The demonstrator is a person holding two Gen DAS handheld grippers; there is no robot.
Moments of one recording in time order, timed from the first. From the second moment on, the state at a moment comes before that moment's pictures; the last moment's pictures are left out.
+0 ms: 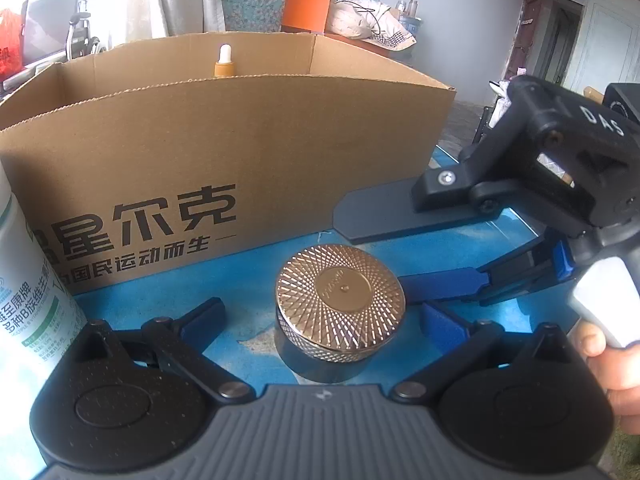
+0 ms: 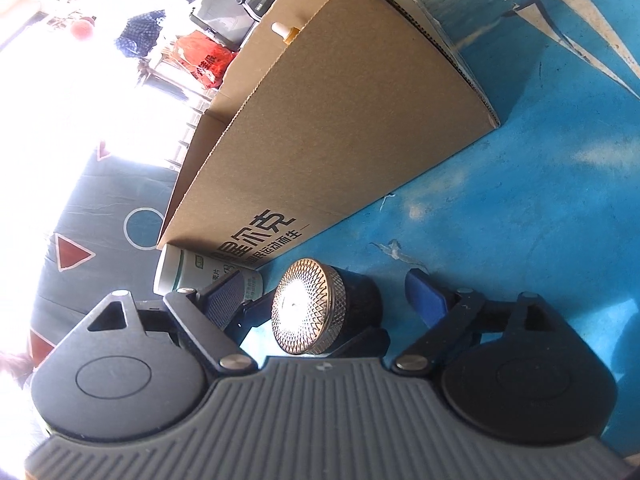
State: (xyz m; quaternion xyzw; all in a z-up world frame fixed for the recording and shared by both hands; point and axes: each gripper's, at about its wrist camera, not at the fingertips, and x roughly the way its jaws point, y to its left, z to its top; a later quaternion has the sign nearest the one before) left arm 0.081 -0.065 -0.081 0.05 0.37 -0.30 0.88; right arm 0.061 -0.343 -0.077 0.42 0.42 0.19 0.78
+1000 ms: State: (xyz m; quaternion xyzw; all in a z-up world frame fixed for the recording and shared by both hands) left arm 0.077 -0.086 -0.080 0.13 0.38 -0.29 0.87; right arm 0.057 -0.344 -0.078 0.41 0.41 0.22 0.78
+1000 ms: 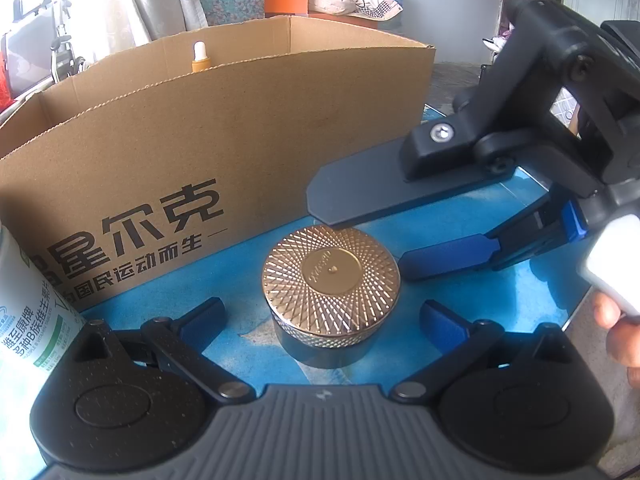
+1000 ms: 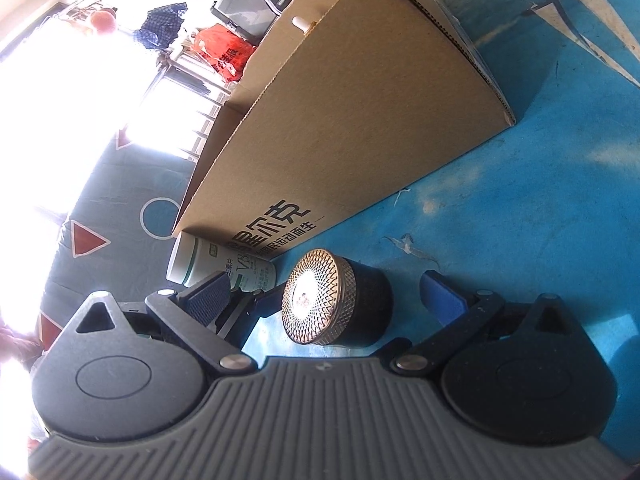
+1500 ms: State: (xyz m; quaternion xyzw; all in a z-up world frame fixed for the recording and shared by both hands) left arm 0.079 -0.085 -0.078 0.12 0.39 -0.29 0.87; right arm 0.057 -0.345 -0.078 0.40 0.41 0.23 0.78
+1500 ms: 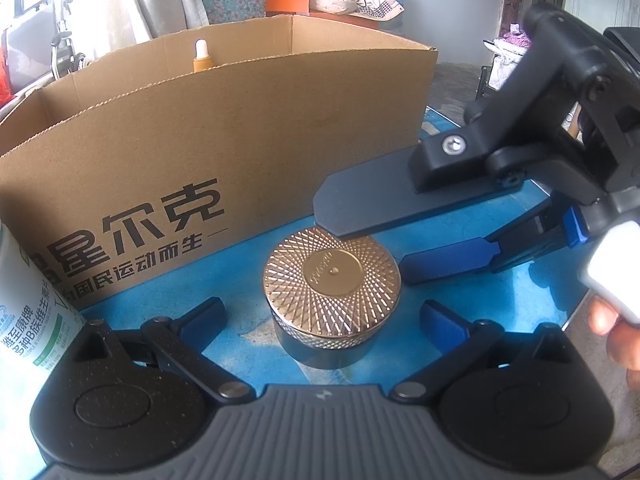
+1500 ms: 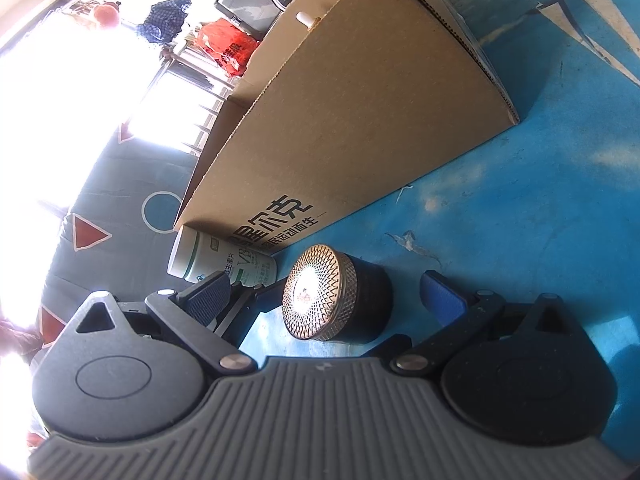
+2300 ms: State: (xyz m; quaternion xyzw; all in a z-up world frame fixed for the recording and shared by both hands) left arm 0.081 -0.083 -0.074 0.13 0.39 -0.30 0.86; right arm 0.057 -0.345 -0.078 0.40 0.41 0.23 0.78
